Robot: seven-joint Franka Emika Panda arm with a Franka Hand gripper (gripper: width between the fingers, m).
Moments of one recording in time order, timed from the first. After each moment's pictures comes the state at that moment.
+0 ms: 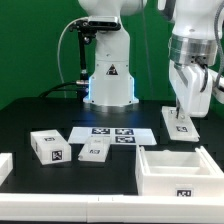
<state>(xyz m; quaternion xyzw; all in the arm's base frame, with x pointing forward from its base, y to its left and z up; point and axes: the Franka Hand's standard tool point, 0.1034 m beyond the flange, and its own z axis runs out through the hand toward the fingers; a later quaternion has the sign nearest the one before) 0.445 0.123 0.081 0.70 -0.71 -0.04 0.07</state>
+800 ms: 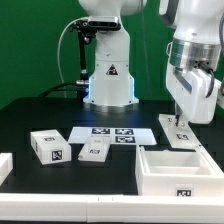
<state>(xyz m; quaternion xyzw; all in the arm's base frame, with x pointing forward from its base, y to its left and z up) 0.470 0.116 0.072 0.72 -0.69 -0.01 0.06</state>
